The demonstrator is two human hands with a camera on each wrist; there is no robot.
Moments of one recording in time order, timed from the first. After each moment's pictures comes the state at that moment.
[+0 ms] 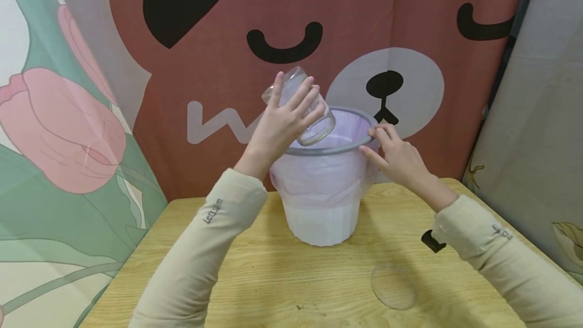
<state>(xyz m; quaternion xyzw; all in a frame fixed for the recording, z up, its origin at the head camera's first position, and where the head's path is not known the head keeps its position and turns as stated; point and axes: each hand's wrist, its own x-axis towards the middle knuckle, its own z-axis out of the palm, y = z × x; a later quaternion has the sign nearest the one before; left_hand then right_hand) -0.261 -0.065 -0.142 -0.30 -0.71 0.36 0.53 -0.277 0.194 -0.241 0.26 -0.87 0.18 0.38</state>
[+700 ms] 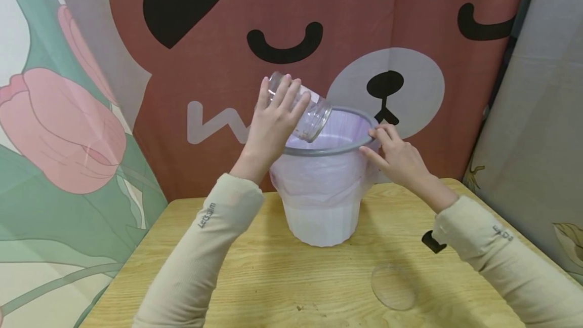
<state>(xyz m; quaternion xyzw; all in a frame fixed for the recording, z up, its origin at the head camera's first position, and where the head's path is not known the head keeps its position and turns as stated) -0.257 -0.072 -0.145 -0.27 -0.80 0.21 0.49 -0.276 0.193 -0.241 0.26 -0.87 0.18 0.38</state>
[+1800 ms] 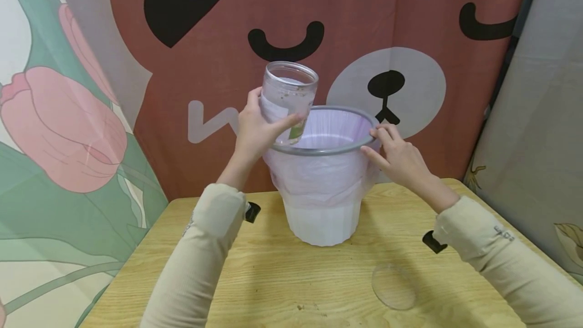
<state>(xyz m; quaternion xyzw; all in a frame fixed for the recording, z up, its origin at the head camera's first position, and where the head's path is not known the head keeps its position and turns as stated) -0.245 -0.088 -0.147 -0.18 -0.81 -0.46 0.30 -0.277 0.195 -0.241 0.27 -0.86 0.18 0.38</state>
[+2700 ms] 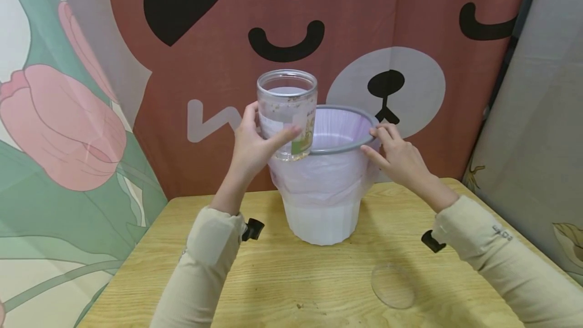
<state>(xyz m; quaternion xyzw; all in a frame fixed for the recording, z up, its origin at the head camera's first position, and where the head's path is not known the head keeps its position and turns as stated) -0.216 -0.093 -0.163 -0.22 -0.77 -0.55 0.24 -0.277 0.194 -0.240 0.27 -0.87 0.18 0.38</state>
